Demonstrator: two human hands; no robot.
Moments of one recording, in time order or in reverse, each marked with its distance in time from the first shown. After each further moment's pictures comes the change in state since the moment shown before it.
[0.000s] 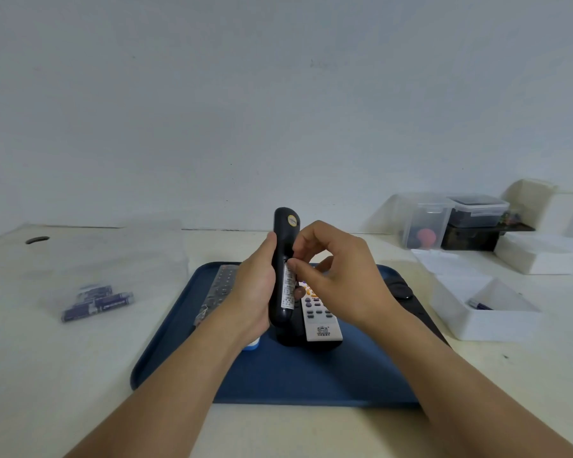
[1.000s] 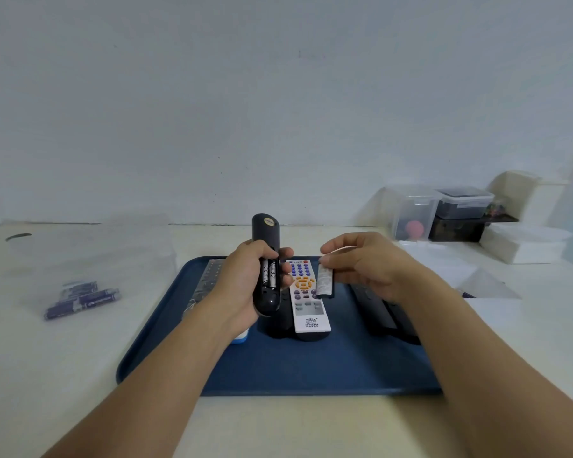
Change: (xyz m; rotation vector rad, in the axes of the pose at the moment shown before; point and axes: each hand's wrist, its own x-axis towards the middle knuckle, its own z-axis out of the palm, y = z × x) left_hand 0.002 0.003 -0.001 -0.163 0.046 -0.104; right_hand 0.014 0.040 -0.046 0.438 -0.028 0.733
